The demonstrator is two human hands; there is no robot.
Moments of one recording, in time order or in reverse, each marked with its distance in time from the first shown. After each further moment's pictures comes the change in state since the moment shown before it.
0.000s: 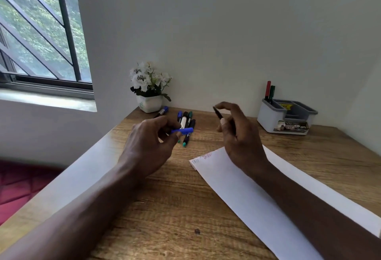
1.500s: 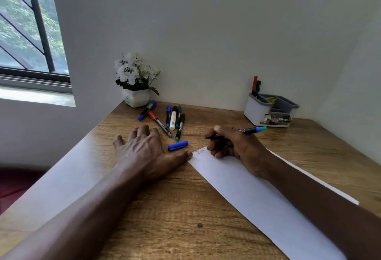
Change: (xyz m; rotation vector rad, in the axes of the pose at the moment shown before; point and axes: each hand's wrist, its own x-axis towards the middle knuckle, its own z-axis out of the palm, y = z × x) left_hand 0.001 0.002 0.005 0.614 -0.552 -0.288; right_hand -0.013 -0.012 -0.023 0.553 -0.362 0.620
